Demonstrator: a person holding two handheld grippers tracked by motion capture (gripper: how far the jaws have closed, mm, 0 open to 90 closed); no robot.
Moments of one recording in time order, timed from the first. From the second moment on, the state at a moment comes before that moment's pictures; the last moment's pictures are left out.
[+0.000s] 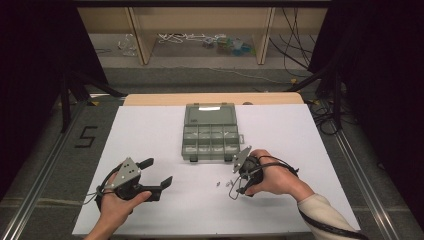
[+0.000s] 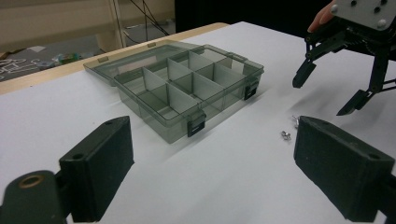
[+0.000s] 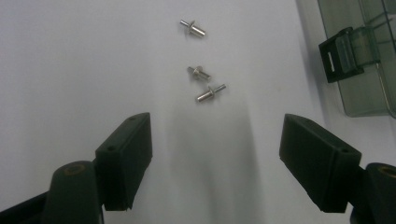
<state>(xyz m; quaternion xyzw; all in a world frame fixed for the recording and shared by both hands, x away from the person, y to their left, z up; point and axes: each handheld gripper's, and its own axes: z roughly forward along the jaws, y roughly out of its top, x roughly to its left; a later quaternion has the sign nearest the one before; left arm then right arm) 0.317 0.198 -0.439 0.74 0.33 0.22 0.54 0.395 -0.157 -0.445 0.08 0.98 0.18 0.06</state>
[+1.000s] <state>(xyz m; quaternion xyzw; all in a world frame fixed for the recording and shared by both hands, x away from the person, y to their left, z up) 0.318 0.199 -0.439 0.74 0.33 0.22 0.54 0.408 -0.129 -0.456 0.04 0.99 0.14 0.04</state>
